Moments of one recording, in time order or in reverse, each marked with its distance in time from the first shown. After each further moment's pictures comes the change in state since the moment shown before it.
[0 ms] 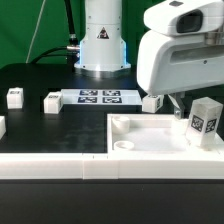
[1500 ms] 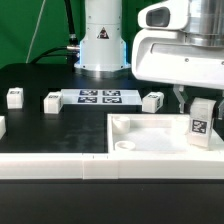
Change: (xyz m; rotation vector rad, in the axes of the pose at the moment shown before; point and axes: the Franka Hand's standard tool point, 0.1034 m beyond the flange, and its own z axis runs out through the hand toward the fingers) arm -0.003 0.008 0.001 -0.004 0.000 0.989
